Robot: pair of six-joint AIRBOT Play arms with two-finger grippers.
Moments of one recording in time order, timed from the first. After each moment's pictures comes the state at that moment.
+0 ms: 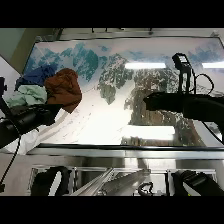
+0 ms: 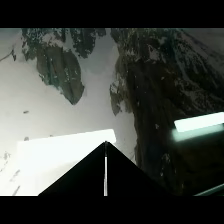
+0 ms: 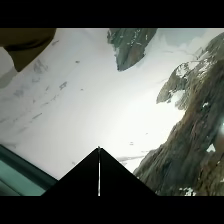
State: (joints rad) left arm 0.11 -0.47 0.86 -2.25 1.12 1.80; right arm 0.41 -0.91 1.08 1.99 -0.99 -1.52
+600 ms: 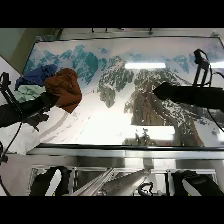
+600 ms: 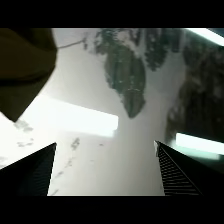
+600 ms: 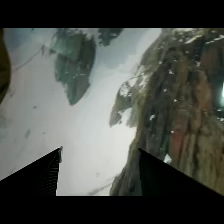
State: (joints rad) left arm 0.36 -0.78 0.86 -2.20 1.09 1.72; right arm 0.16 -0.95 1.08 2.00 -1.02 -1.41
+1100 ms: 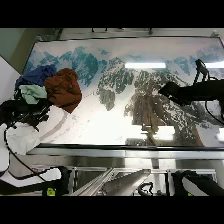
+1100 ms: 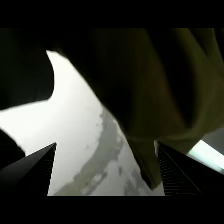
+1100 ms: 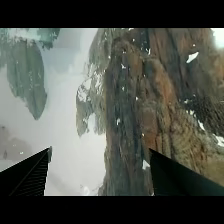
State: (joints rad) left arm 0.51 -1.39 0.95 -2.17 0.86 1.81; right arm 0.02 -1.14 1.08 2.07 -1.05 -1.39
